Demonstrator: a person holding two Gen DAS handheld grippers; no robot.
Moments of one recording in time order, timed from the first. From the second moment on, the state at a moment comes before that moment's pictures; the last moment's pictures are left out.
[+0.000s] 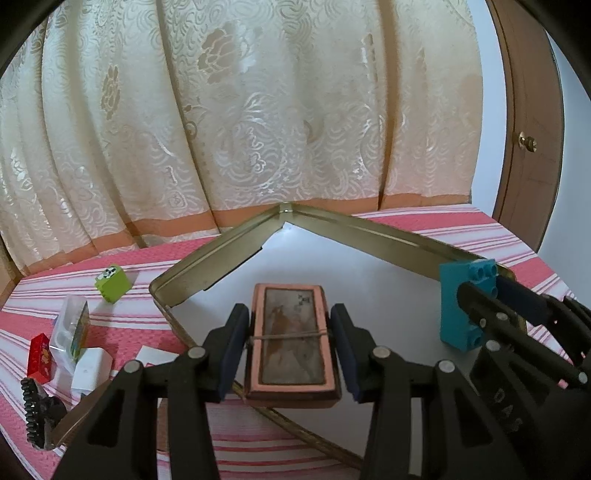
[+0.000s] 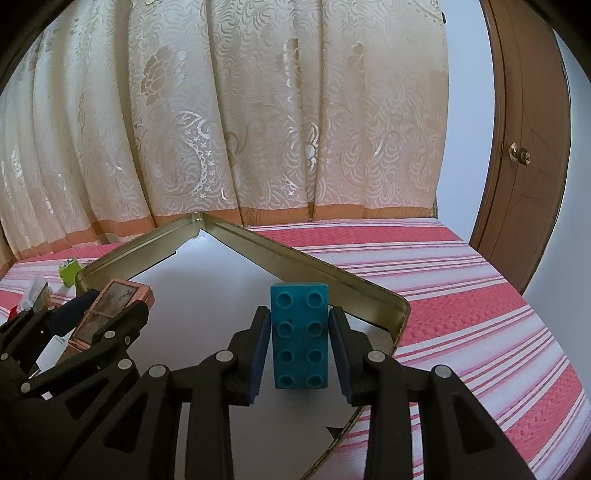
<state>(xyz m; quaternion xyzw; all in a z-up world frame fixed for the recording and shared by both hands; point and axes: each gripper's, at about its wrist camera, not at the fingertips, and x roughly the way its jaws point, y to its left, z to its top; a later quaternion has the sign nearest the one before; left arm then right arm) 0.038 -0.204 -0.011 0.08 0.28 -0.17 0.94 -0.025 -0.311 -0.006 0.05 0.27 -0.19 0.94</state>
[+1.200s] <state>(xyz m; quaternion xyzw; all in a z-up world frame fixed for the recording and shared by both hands) 0.020 -0.071 0.000 0.07 0.20 0.00 0.98 -0.081 -0.355 0.010 0.17 0.12 -0.30 0.93</state>
